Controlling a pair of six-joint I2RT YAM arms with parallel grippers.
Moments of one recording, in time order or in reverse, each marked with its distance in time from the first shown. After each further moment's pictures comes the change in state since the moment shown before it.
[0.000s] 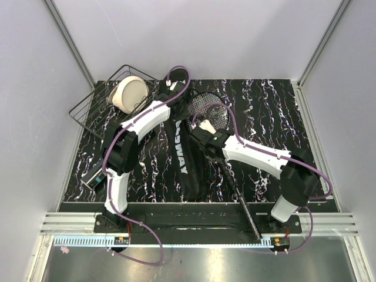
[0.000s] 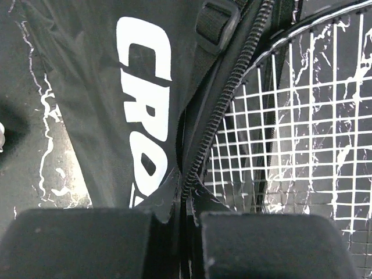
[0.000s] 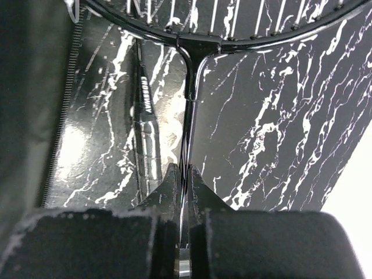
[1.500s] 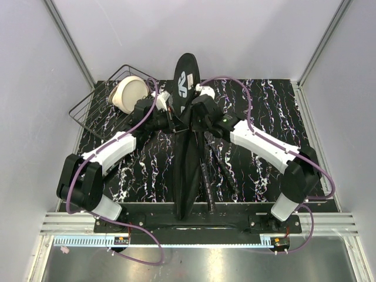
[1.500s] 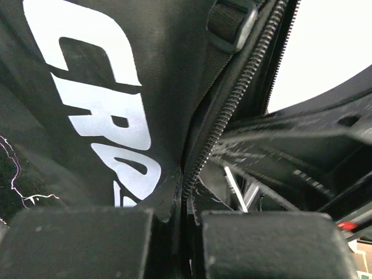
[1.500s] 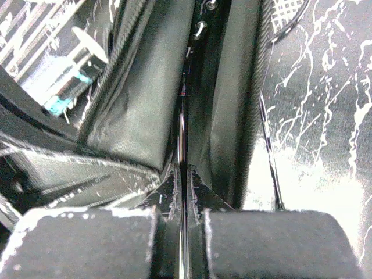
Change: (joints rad) left arm 0.152 -0.559 -0.777 0.740 0.852 -0.002; right arm -0.117 0.012 0.161 0.469 -0.304 0.200
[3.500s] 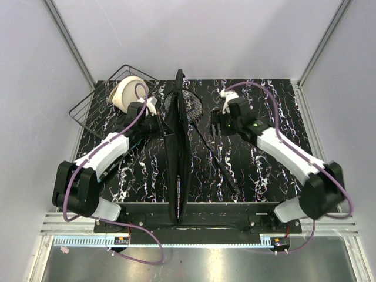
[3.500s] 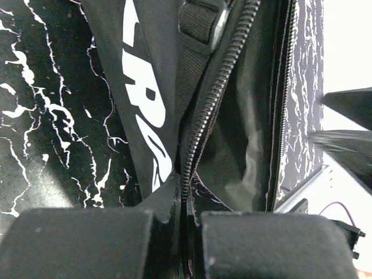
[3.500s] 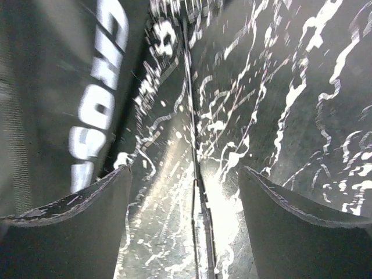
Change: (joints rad) left arm 0.077 -0.061 -0.010 -0.281 -0.175 0.029; right arm -0.251 -0.289 -0.282 0.060 -0.284 -0.250
